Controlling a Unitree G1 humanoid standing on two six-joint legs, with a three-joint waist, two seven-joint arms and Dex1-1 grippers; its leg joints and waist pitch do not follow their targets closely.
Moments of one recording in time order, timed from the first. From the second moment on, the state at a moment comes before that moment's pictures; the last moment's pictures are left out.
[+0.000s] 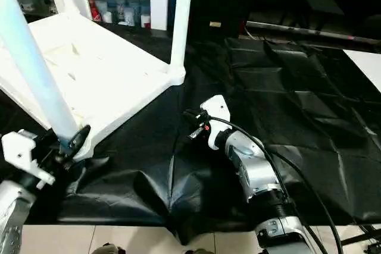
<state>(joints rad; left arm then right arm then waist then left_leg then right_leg) 0.08 0.32 0.18 0.04 -0.33 -0.20 -0.58 -0.46 -0.16 0.09 0.49 0.12 0.06 0.62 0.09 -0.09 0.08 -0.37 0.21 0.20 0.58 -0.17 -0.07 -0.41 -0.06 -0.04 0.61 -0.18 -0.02</state>
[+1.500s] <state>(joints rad) 0.15 0.29 0.34 -0.17 -0.55 -0.19 -0.53 -0.43 -0.13 0.07 0.47 0.16 0.06 0.61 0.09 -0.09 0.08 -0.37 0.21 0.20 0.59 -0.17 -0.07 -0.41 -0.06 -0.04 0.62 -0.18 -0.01</state>
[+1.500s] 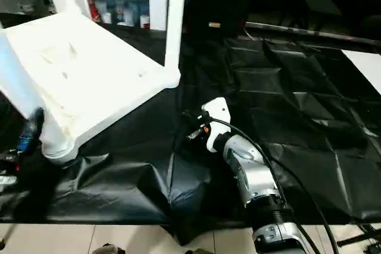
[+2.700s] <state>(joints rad) 0.26 0.23 0.63 -0.15 -0.43 -0.37 -0.22 -0.37 -0.10 0.05 0.44 0.19 0.06 0.59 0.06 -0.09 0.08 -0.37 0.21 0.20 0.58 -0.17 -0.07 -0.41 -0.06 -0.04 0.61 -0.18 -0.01</state>
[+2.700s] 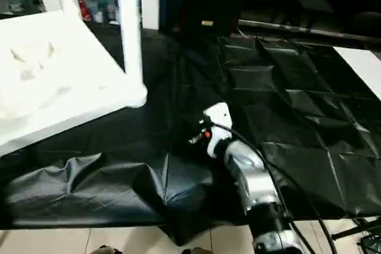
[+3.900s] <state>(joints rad) 0.82 0.30 0.45 -0.70 -0.46 -0.14 -0.43 -1.14 0.08 -0.07 1.26 0.19 -0.21 0.56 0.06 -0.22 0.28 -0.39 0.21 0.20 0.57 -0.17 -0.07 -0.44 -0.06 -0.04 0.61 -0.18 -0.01</state>
